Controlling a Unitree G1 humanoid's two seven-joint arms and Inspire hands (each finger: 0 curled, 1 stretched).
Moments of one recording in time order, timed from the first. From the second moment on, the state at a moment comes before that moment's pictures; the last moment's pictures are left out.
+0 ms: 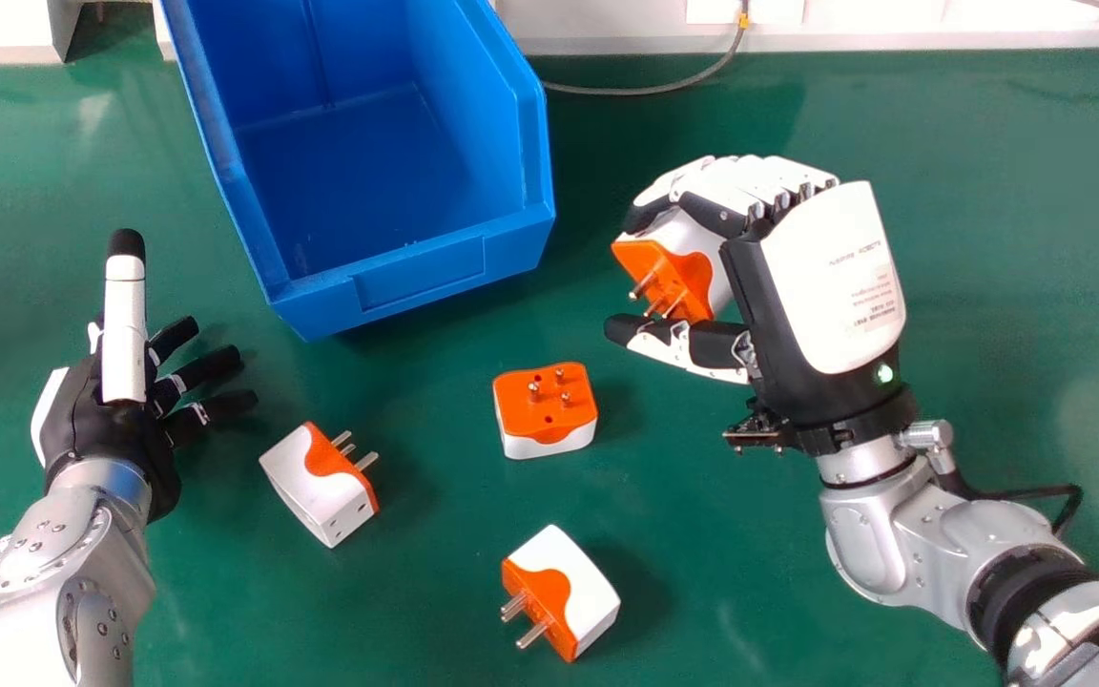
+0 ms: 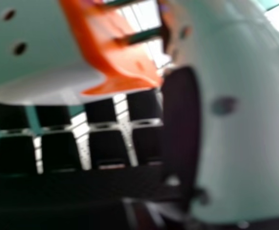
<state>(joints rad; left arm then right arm) -0.21 0.23 0.39 0.18 -0.28 0.51 0.07 -0.70 -0.27 0.62 1.22 -0.94 -0.67 -1.37</state>
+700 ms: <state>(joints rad) -0.23 0.21 0.38 0.19 -0.27 0.50 0.08 -0.70 -0.27 0.65 1.24 -0.96 -0.68 -1.45</state>
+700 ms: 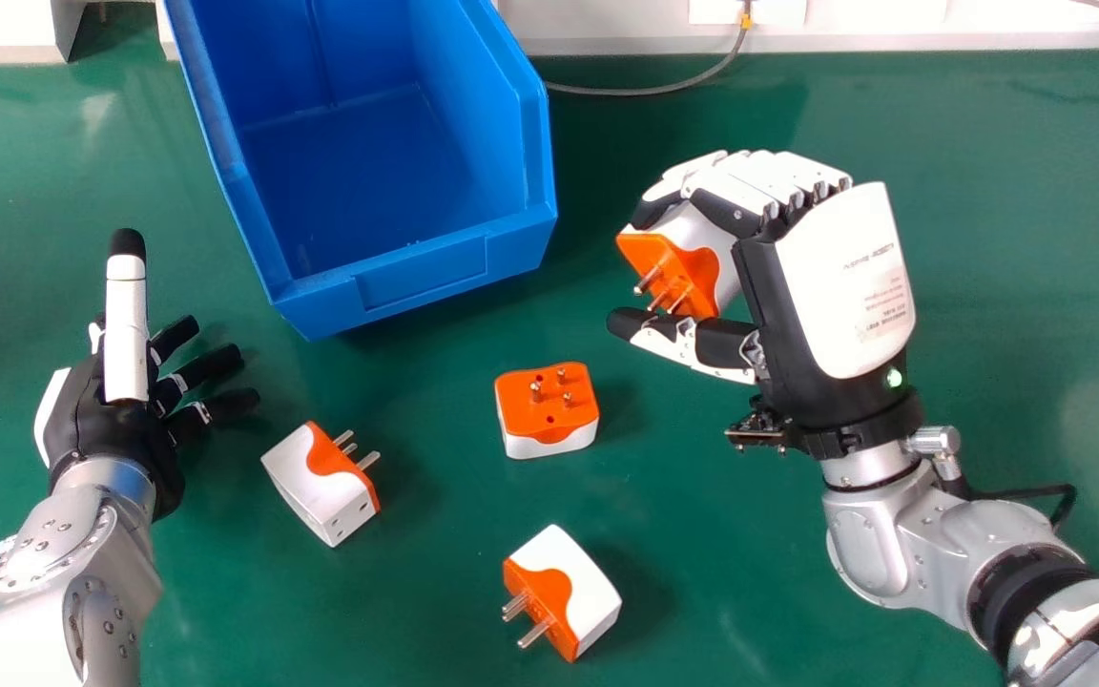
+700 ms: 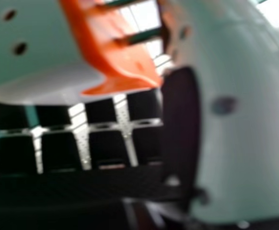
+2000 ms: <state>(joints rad) -0.19 0.17 0.37 0.14 -0.25 0.47 0.09 -1.27 -0.08 0.78 1.37 -1.09 -0.51 -0.84</state>
